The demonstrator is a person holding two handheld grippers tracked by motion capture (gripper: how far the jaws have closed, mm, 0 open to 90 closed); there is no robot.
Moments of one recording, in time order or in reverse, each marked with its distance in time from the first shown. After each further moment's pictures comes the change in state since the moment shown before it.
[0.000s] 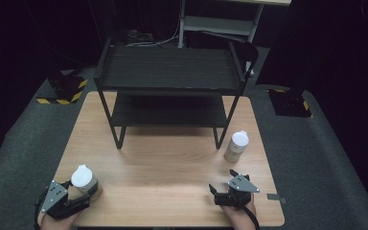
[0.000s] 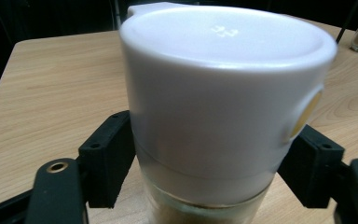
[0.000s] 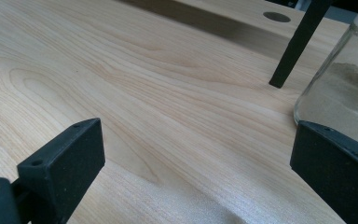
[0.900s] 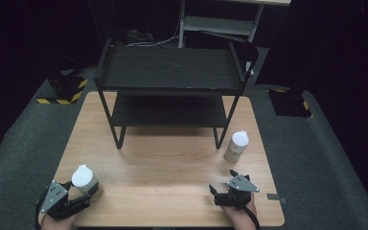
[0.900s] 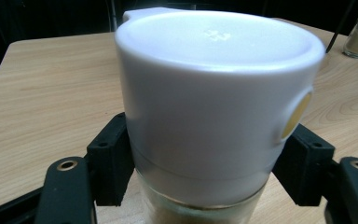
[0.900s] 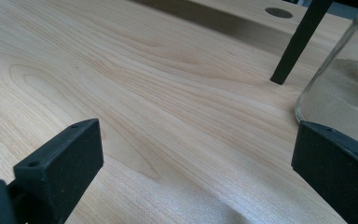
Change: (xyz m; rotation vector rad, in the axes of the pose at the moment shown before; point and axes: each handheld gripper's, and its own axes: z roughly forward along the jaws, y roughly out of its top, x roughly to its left) left arm -0.002 0.001 -0.001 -0.012 -0.005 -0.010; right arm -0.001 0.002 0.000 0.014 0.005 -0.002
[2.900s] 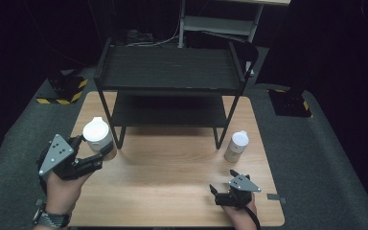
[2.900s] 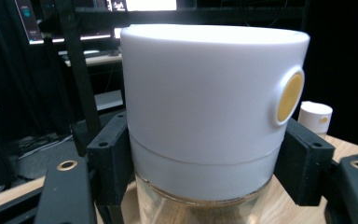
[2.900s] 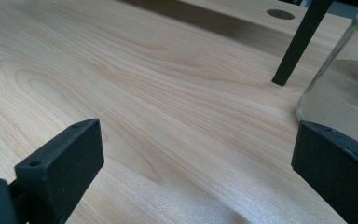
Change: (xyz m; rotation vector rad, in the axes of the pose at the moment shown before) left arm -0.020 0.147 0.026 -0.220 -0.126 0.124; right arm -0.005 -0.002 -0.001 -0.012 0.016 0.016
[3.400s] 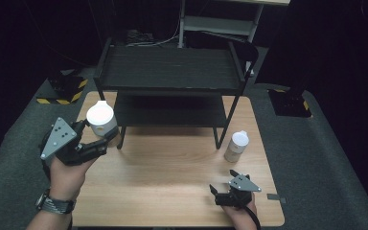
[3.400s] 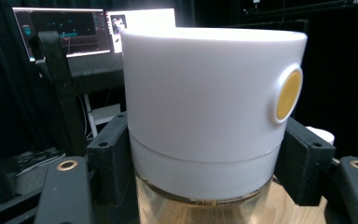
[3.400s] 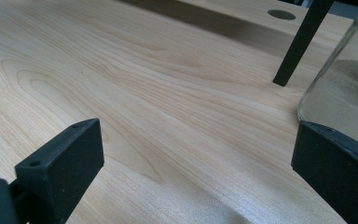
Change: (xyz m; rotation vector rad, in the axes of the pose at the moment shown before) left arm 0.001 0.033 0.019 -0.040 -0.006 0.012; right arm -0.001 0.000 0.000 -0.002 0.004 0.001
